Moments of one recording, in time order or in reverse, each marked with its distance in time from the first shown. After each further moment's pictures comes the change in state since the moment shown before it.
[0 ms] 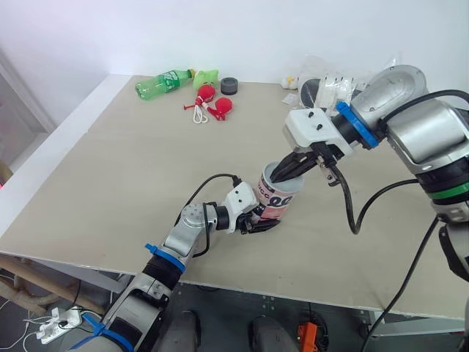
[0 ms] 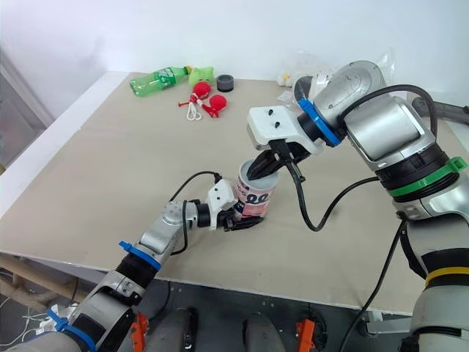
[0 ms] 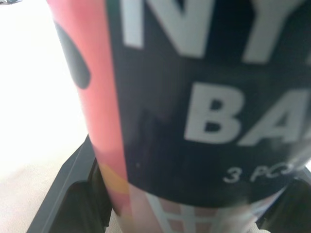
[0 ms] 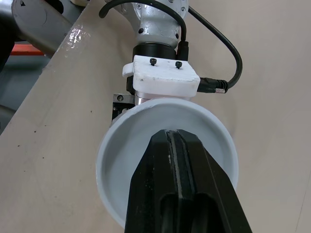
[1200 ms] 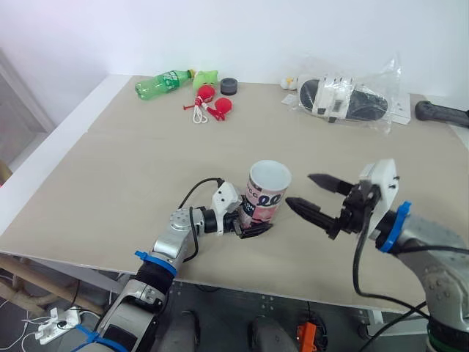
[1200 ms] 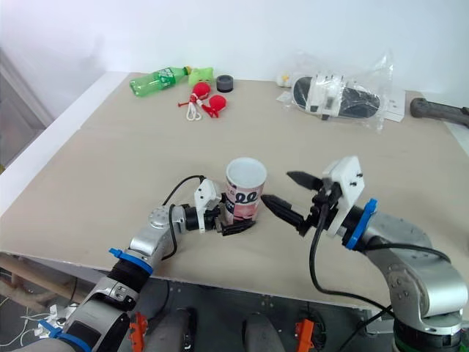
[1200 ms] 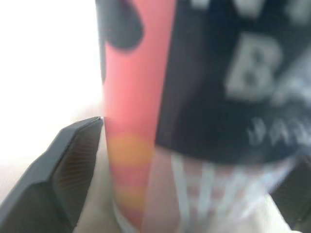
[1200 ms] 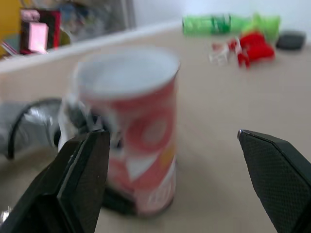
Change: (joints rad) left arm 0.057 0.040 0.096 0.002 -0.111 0.019 -0.092; right arm 1.183 0.346 -0.941 -0.759 0.348 0.392 -0.904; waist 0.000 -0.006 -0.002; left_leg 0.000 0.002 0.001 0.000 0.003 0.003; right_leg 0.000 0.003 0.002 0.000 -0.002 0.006
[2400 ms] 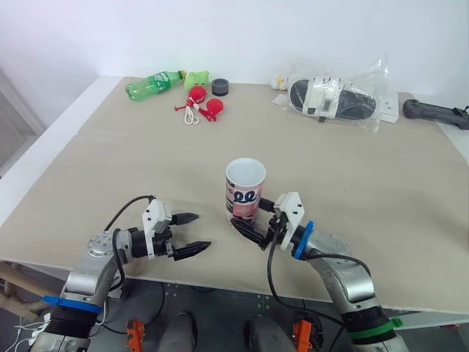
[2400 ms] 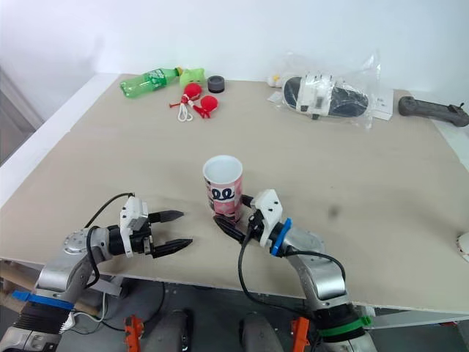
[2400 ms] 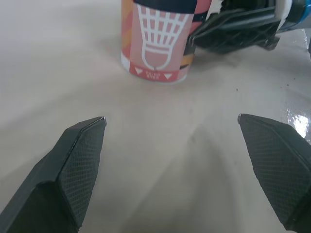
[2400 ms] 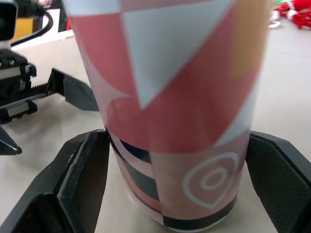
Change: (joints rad) left arm 0.368 0.370 0.194 -0.434 -0.214 0.187 -0.126; right arm -0.140 0.269 0.485 0.554 -0.342 -0.533 0.047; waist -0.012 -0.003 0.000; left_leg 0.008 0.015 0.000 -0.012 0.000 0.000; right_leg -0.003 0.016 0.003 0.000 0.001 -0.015
